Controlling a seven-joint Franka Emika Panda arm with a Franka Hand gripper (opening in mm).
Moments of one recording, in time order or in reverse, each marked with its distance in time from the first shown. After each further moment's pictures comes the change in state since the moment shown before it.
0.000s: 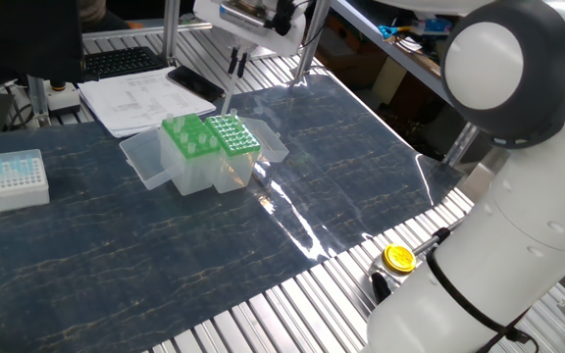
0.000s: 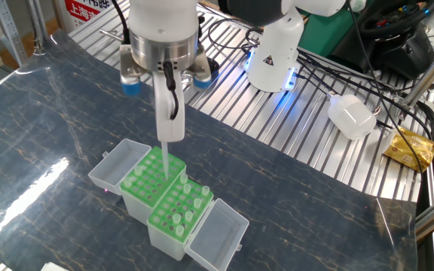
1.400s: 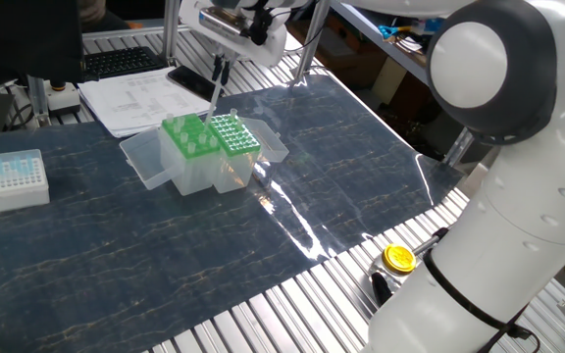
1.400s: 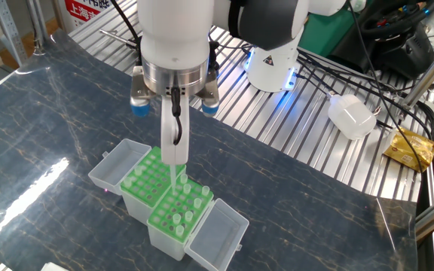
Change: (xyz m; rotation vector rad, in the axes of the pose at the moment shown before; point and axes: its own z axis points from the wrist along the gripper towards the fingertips) arm 0.012 0.021 0.022 -0.006 -0.002 0.094
